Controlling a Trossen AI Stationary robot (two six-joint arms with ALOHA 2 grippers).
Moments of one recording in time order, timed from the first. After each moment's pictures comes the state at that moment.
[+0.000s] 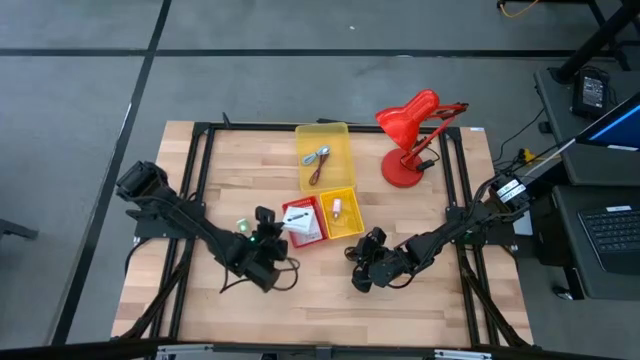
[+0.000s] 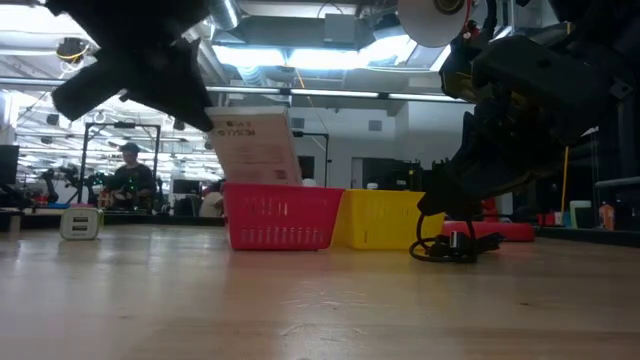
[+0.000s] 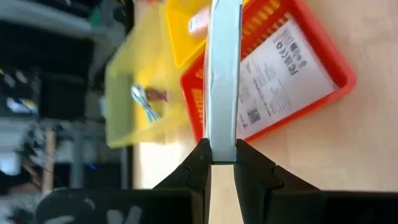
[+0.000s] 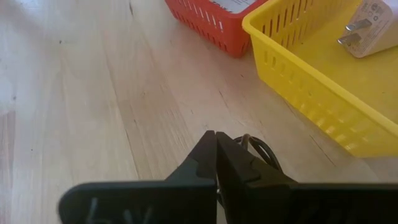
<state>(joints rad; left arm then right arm) -0.56 1.63 1.06 -0.82 -0.94 -0.22 0.52 1.75 0.76 0.13 0.58 0.78</state>
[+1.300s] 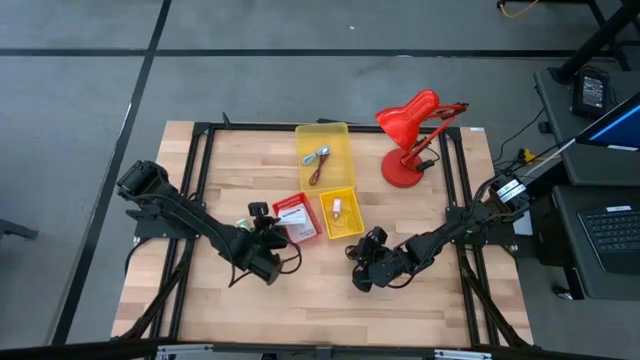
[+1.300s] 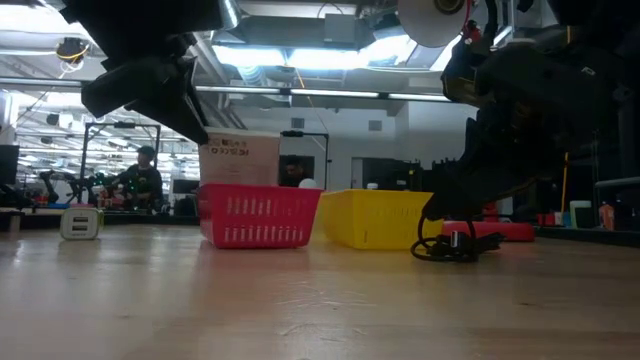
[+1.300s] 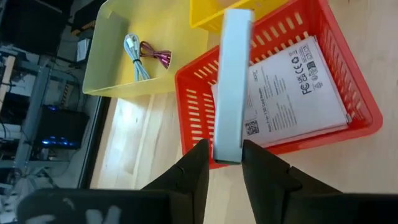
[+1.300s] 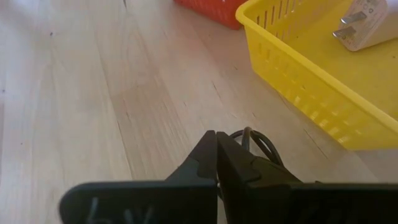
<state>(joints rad) -0.50 1.63 1.07 -0.89 -0.87 -0.56 0.52 1.75 0.76 0.10 0.58 0.78</state>
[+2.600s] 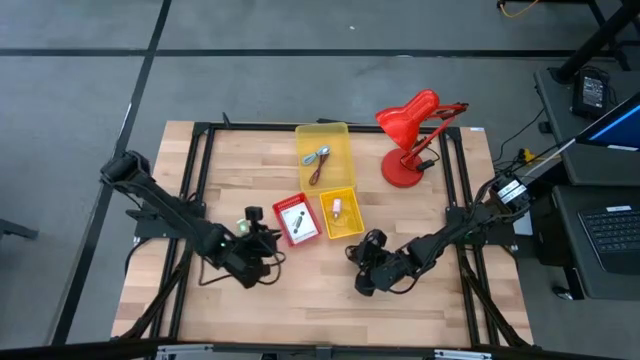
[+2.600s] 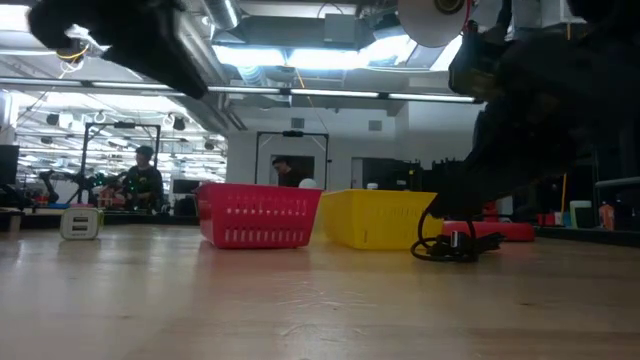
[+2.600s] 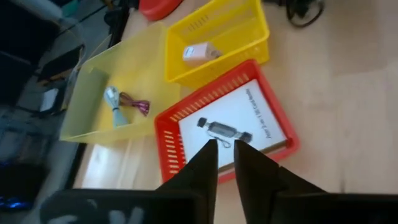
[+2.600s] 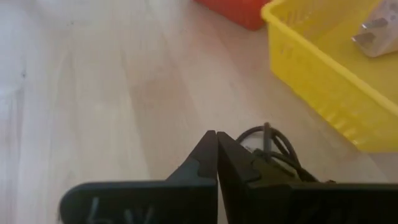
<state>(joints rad) -0.59 1.46 0.98 -0.68 -0.86 -0.39 0.54 1.75 0.76 0.11 0.58 0.74</state>
